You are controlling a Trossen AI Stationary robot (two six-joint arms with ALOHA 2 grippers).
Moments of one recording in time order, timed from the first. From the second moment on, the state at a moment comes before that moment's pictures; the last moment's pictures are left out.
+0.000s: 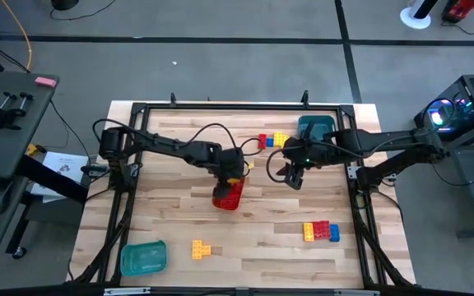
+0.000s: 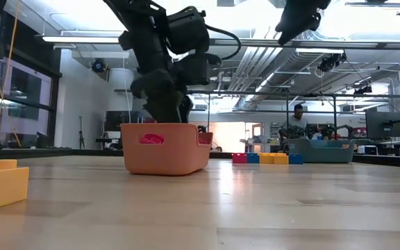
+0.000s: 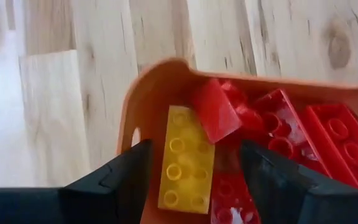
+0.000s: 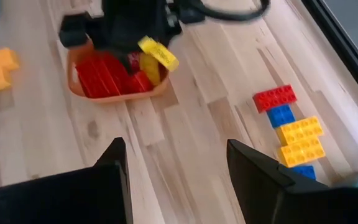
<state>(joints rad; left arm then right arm) 0.07 1.87 1.22 -0.50 0.07 0.21 0.10 1.30 1.30 -0.96 0.25 0.37</state>
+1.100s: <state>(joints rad) 0.07 1.92 1.22 -0.55 -0.01 0.05 0.11 1.30 1.30 -0.87 0.25 0.39</state>
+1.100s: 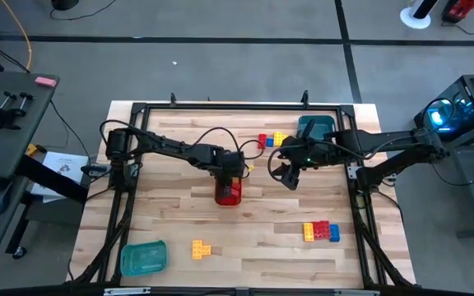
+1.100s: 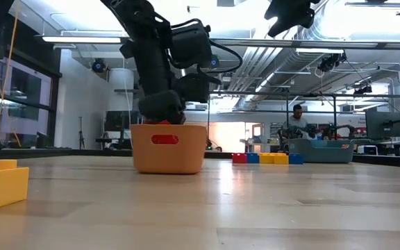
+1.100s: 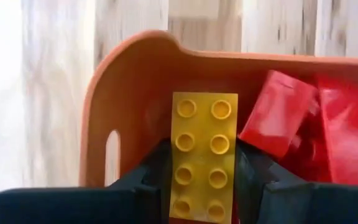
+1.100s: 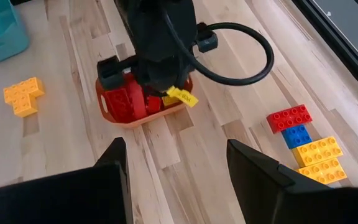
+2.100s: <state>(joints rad) -0.51 1.24 1.03 -0.92 0.28 -0.70 0.06 1.30 1.30 -0.68 0.27 0.21</state>
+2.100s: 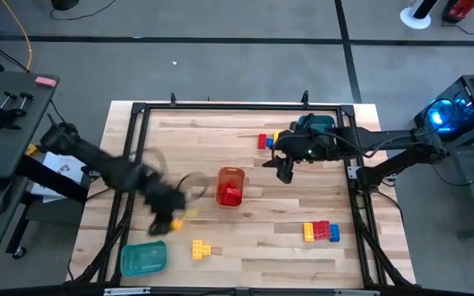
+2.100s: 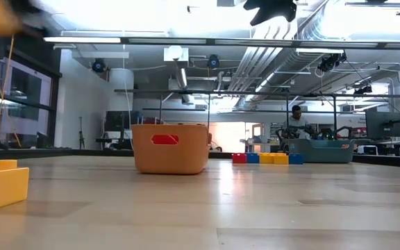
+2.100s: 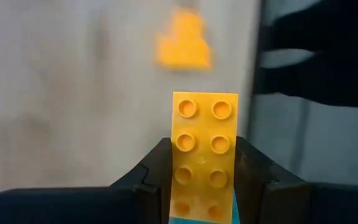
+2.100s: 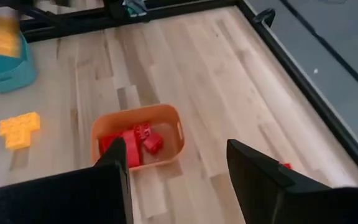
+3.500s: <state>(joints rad) -0.01 1.31 1.00 -0.40 0.06 -0.35 0.02 1.30 1.30 -0.69 0.09 0.18</state>
